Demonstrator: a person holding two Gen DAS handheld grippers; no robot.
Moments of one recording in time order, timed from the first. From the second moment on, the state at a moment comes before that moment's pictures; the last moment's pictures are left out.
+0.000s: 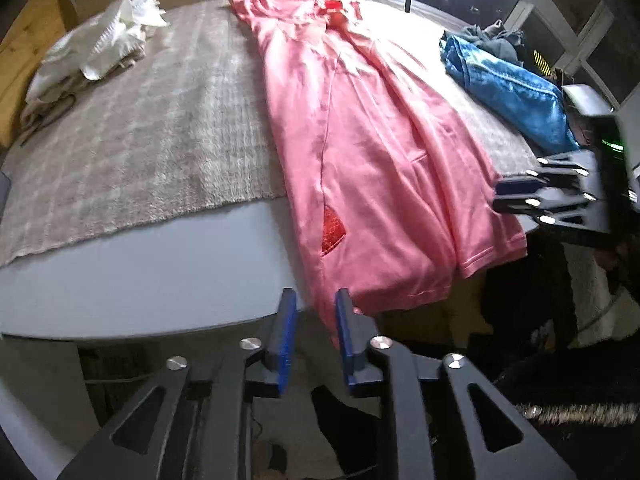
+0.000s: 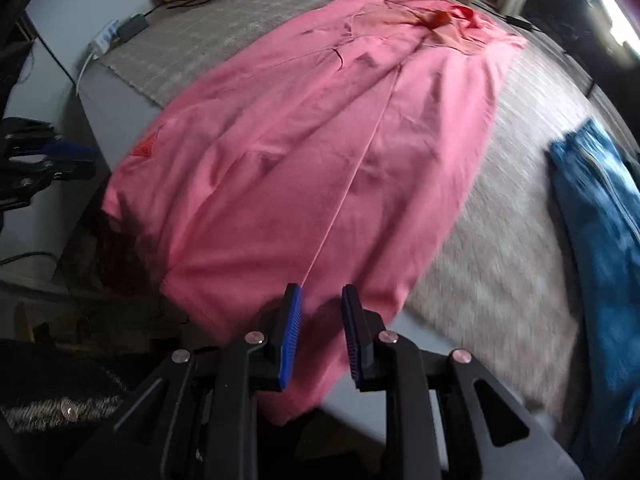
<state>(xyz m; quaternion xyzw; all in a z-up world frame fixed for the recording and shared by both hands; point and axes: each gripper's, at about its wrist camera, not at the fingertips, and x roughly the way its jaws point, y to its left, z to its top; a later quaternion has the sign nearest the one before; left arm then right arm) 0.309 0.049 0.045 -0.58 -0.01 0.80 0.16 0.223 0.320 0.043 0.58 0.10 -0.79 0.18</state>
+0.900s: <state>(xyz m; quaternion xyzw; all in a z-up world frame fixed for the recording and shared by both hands) 0.288 0.069 0.046 -0.57 0.01 0.76 0.30 0.255 0.372 0.051 0.57 -0.09 -0.81 0.11</state>
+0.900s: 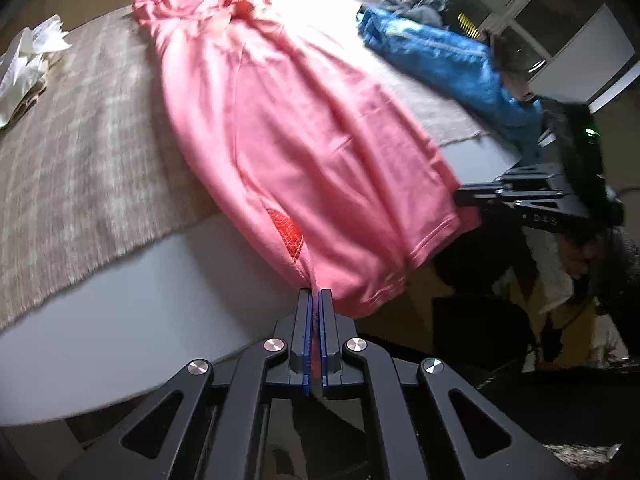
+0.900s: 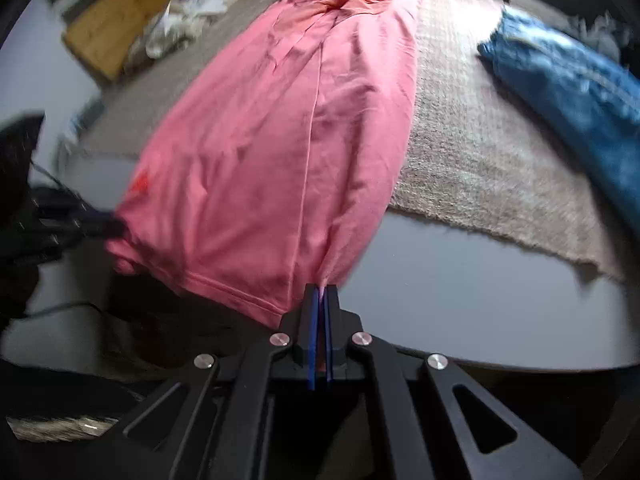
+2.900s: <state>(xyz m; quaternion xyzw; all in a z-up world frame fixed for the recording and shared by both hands) -0.212 0.067 0.028 -0.56 0.03 0.81 0.17 -0.219 0.509 0.019 0.52 -0.15 -0.84 0.09</state>
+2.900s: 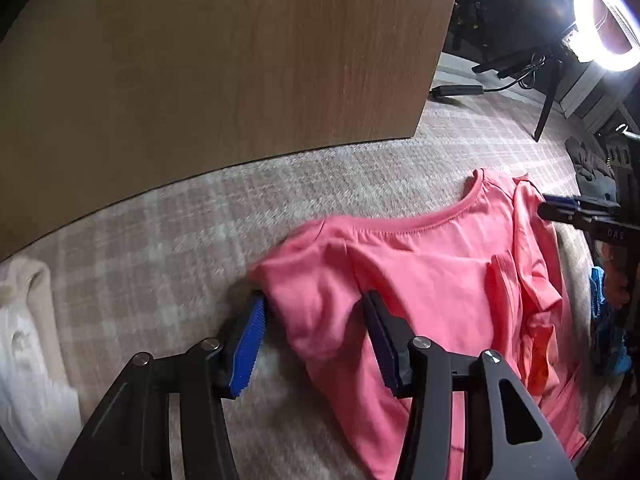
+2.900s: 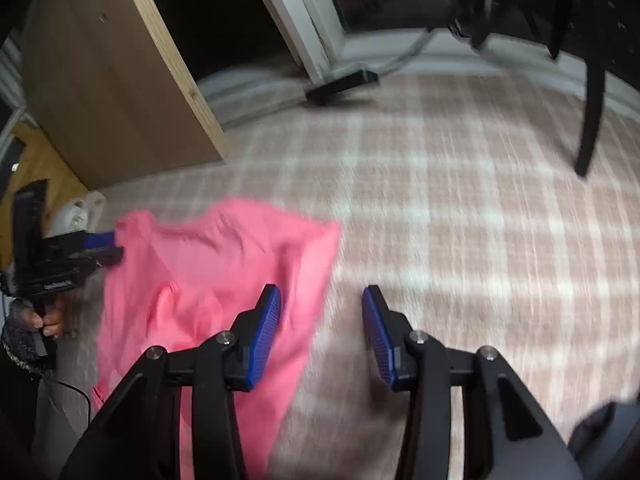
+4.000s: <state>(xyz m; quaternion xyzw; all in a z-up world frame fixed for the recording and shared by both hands) 0.090 0.054 0.077 -0.53 0.09 0.78 0.31 0.066 0.433 0.062 0.53 -0.05 -0.84 0.14</state>
